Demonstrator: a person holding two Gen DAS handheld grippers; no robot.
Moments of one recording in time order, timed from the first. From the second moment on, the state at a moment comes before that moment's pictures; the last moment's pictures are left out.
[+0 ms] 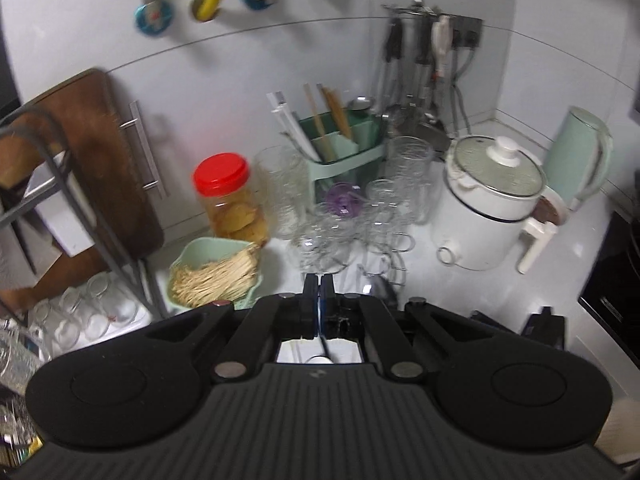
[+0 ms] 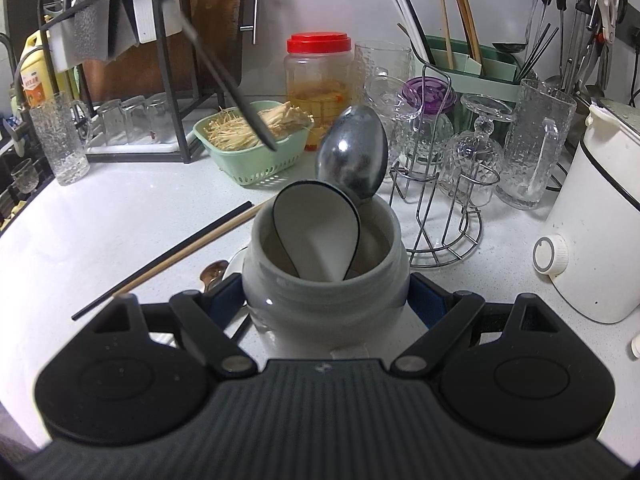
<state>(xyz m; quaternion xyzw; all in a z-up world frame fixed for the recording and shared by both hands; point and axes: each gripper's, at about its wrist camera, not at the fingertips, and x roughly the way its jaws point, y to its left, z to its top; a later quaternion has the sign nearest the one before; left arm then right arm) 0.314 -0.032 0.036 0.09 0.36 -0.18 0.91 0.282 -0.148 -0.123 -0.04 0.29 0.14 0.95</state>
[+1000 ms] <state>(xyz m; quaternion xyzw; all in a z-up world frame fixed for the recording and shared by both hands) 0.347 -0.077 -0.032 0.10 0.46 -0.23 0.85 0.281 -0.149 -0.123 -0.04 0.29 0.14 0.95</state>
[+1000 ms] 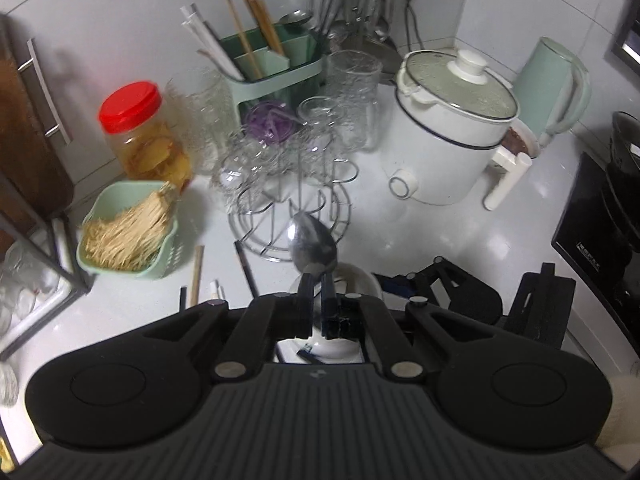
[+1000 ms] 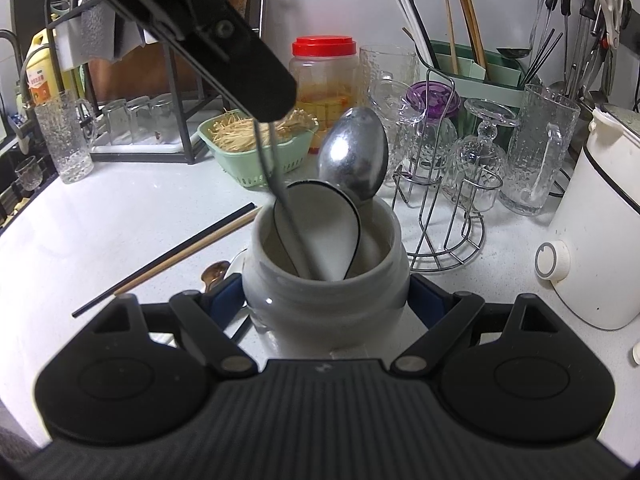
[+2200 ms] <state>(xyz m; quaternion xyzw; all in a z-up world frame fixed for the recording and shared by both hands) 0.272 0.064 -0.046 -0.06 0.41 -0.06 0.91 0.272 -0.146 -0.124 -0.02 0.29 0.09 0.95</state>
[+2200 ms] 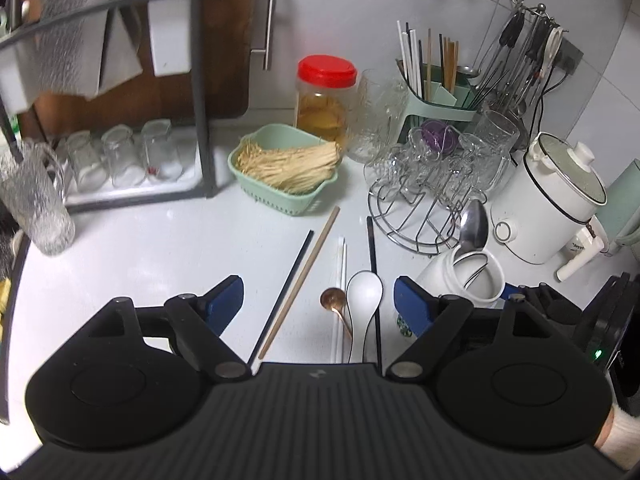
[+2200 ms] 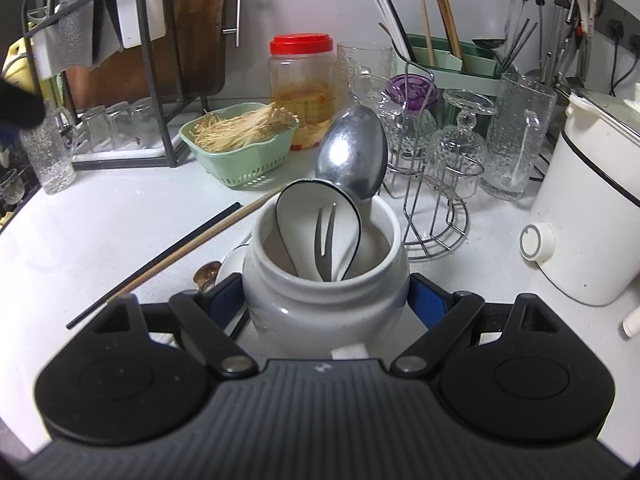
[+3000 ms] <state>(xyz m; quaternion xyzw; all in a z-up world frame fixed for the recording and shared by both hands) 0.289 0.056 -0.144 -0.02 0.44 -0.11 0.89 0.262 -0.156 -0.122 -0.01 0.31 0.05 0.95</state>
